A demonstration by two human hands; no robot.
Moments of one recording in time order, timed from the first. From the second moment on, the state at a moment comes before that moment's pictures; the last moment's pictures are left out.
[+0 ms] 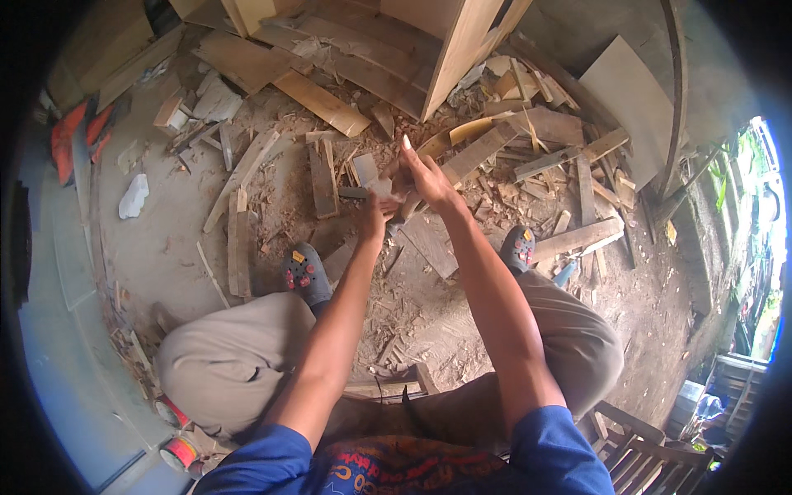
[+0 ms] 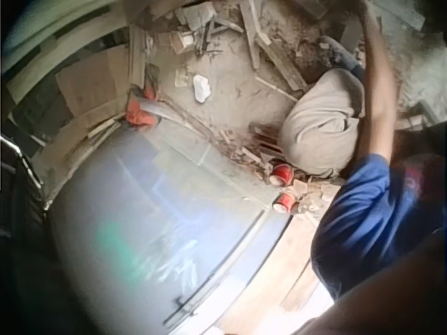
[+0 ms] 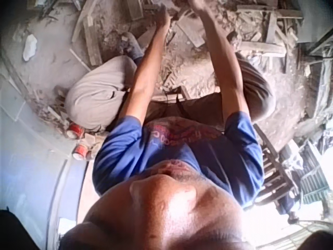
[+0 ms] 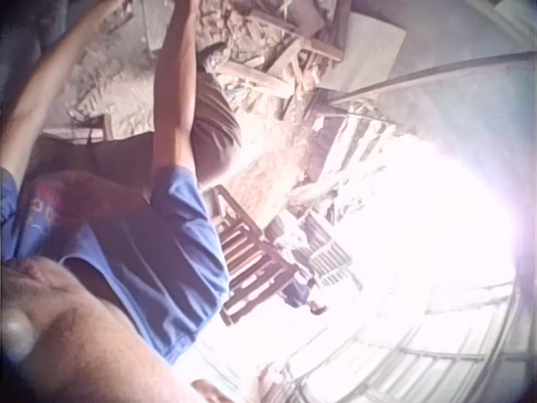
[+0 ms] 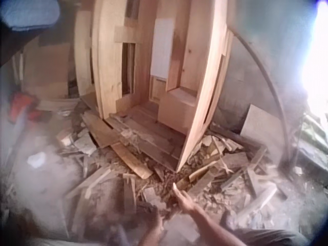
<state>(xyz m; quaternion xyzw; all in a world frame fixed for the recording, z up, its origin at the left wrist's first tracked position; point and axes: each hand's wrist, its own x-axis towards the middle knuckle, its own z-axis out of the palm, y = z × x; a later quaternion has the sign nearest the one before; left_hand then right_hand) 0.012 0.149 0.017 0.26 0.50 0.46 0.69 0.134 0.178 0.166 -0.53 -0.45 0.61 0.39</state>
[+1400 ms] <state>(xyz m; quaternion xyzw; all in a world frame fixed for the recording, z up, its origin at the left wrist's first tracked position) 0.045 0.196 0.043 0.42 0.35 0.36 0.76 0.189 0.057 0.030 -0.77 -0.51 0.38 0.06</state>
